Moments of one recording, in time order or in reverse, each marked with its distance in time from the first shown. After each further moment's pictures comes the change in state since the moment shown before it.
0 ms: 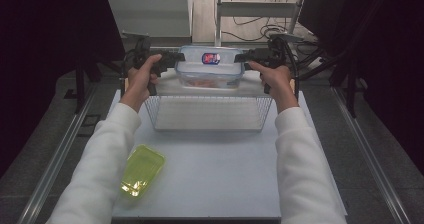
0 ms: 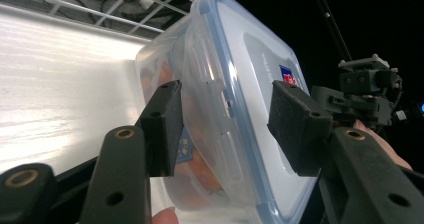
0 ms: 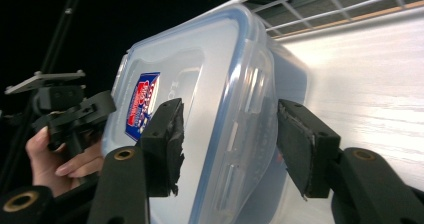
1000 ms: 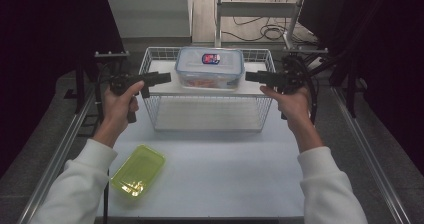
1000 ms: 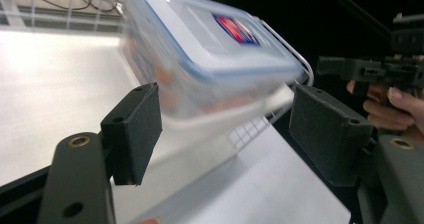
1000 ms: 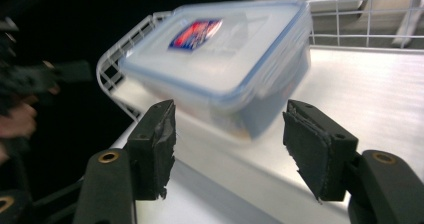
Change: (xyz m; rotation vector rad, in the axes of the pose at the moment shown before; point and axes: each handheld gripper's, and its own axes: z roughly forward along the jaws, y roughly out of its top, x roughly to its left) left arm -0.045 -0.089 -0.079 -0.100 0.076 0.411; right arm 0.031 -0.085 -0.068 -0.167 -0.092 -0.510
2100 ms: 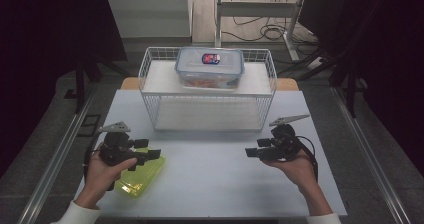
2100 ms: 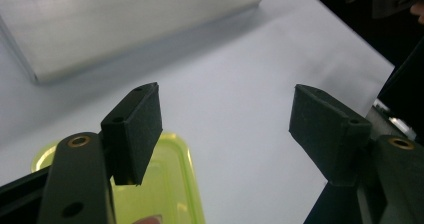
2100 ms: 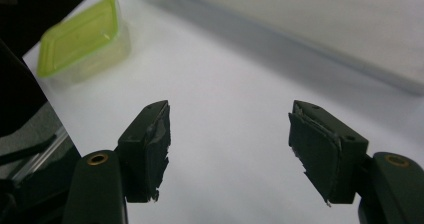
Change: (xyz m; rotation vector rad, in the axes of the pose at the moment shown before) left arm -0.003 -0.144 -0.036 0.325 0.096 0.117; right arm 0.004 -0.151 -0.008 0.368 0.024 -0.105
